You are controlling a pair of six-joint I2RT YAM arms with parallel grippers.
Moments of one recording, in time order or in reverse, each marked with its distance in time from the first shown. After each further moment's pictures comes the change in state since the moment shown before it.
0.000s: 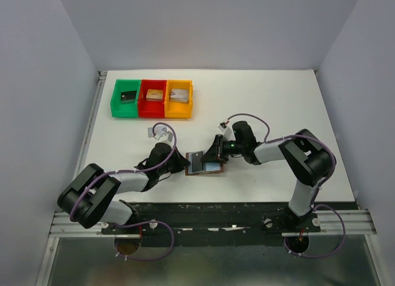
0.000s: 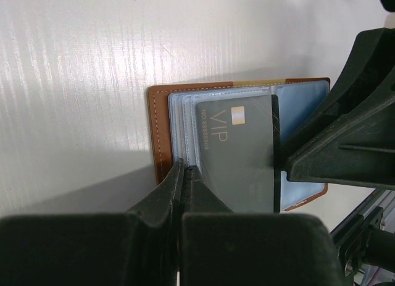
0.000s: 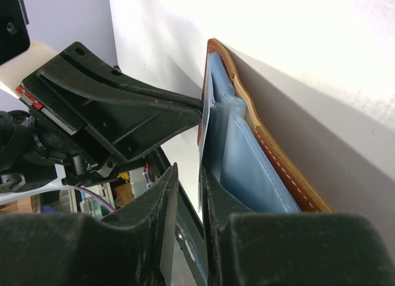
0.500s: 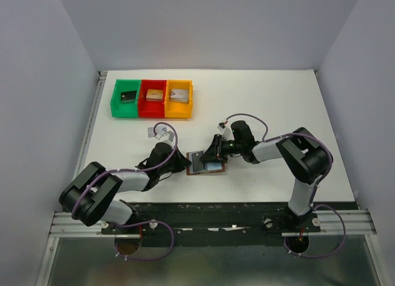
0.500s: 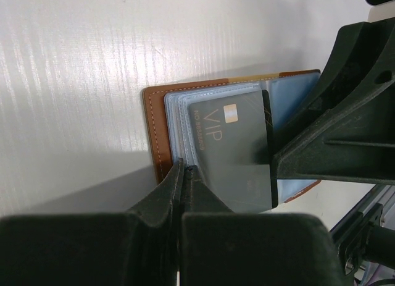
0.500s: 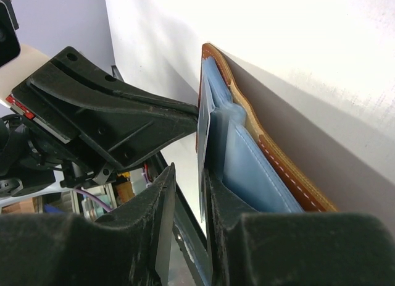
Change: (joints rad) left arm -0.001 0.019 0.001 0.029 0.022 0.006; right arm 0.000 0.037 0.022 -0.009 -0.008 -0.002
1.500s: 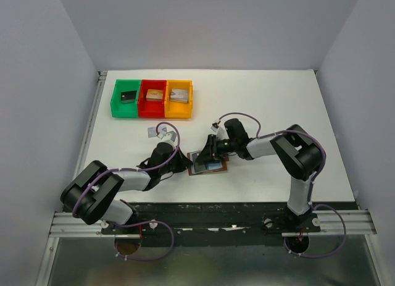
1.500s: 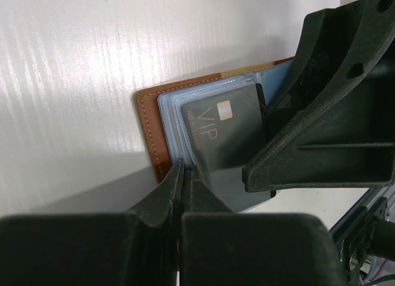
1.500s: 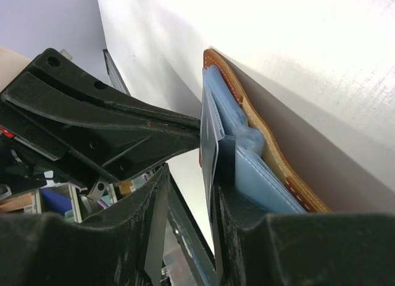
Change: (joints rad) left arm -0.018 0.020 0.011 0.018 0.008 0.023; right arm 0.028 0.073 0.102 -0.093 -0.039 -0.042
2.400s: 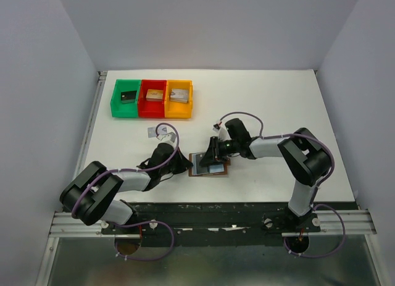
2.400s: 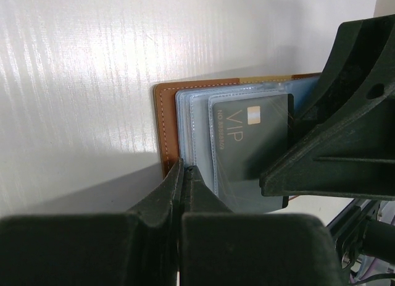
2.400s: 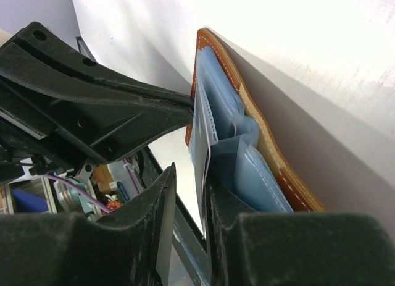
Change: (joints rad) left arm -0.007 -0.010 0.000 -0.037 -0.013 -0.037; right arm 0.004 -0.085 0.001 -0.197 0.043 -0.117
